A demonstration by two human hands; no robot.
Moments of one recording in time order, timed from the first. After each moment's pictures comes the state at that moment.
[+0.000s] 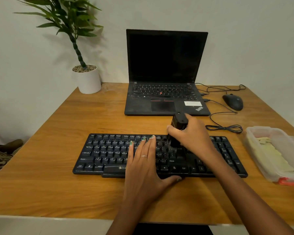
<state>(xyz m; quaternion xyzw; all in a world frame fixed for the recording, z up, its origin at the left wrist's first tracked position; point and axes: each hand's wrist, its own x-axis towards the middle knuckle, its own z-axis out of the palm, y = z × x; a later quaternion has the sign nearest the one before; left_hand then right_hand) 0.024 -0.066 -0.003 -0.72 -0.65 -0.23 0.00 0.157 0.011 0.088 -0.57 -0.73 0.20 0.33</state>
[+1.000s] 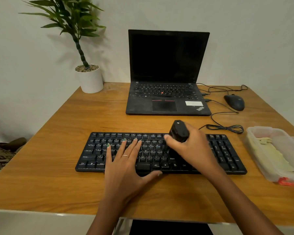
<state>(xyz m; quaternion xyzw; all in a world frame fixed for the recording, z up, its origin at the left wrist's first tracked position) -0.021 -0.076 -0.004 -0.70 -0.69 -0.19 0.04 0.161 -0.014 0.072 -0.53 -0.73 0.23 0.36</state>
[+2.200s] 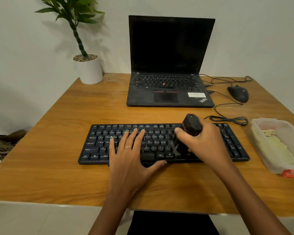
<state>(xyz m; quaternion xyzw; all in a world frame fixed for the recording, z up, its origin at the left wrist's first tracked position) -0.010 -0.075 -0.005 -0.68 -0.70 -0.21 0.03 0.170 -0.030 0.077 -0.58 -0.69 0.25 0.36</state>
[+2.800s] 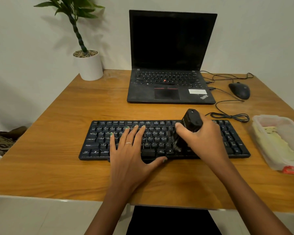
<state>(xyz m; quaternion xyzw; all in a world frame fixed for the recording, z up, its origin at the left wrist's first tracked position) -0.010 -0.077 -0.004 -0.68 -0.70 -0.21 0.03 0.166 -0.035 0.078 -0.58 -0.69 0.23 0.38</state>
